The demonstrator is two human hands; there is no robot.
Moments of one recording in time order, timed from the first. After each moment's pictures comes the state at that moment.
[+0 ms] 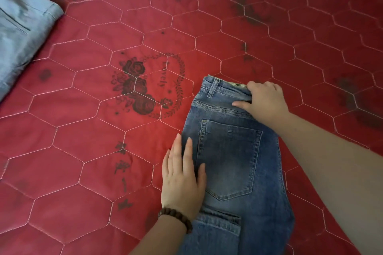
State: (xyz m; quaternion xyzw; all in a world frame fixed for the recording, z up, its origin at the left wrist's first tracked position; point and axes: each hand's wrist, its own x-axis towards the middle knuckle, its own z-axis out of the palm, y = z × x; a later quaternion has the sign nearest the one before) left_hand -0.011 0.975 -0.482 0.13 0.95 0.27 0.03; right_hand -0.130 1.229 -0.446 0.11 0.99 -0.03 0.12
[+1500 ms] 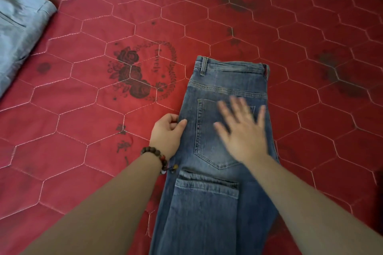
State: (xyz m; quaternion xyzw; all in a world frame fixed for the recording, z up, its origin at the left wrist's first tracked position) left_hand -0.073 0.956 -0.469 -0.07 0.80 0.54 0.26; right_hand 0.005 1.151 -0.480 0.13 0.99 -0.01 0.10
